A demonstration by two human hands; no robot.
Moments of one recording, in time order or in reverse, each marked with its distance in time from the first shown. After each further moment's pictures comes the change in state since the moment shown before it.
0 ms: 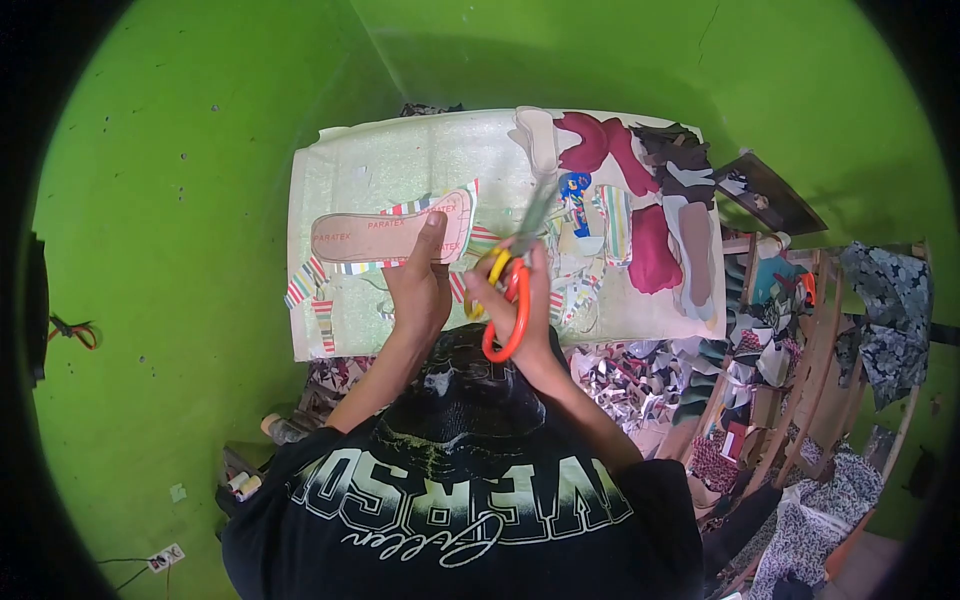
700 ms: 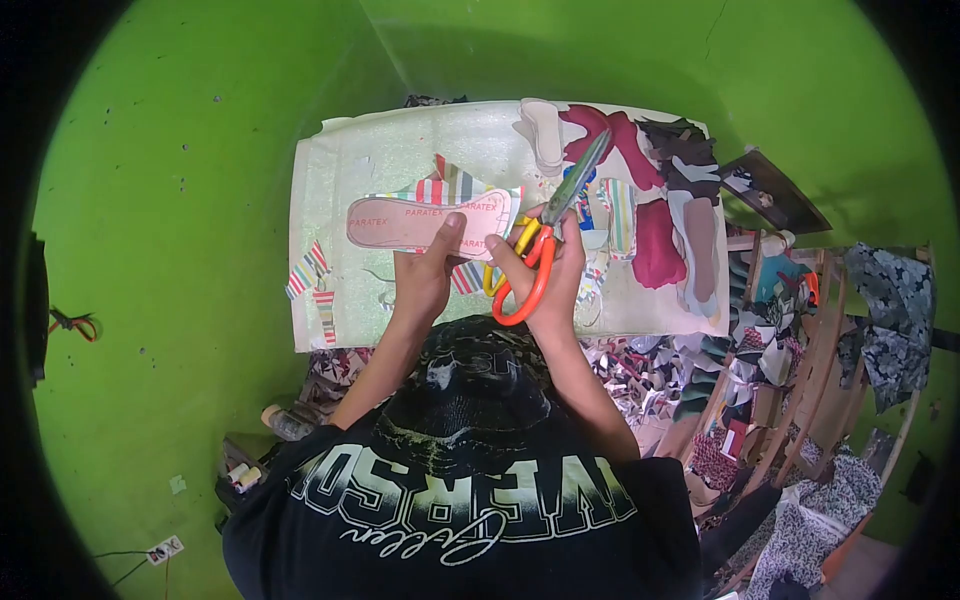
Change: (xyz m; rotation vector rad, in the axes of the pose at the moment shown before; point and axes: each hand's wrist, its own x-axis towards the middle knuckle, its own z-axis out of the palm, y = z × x) left_hand 0.002 0.000 -0.015 0.232 -0.228 -0.097; right_hand 0.021 -0.020 -0.007 -0.148 0.172 -0.039
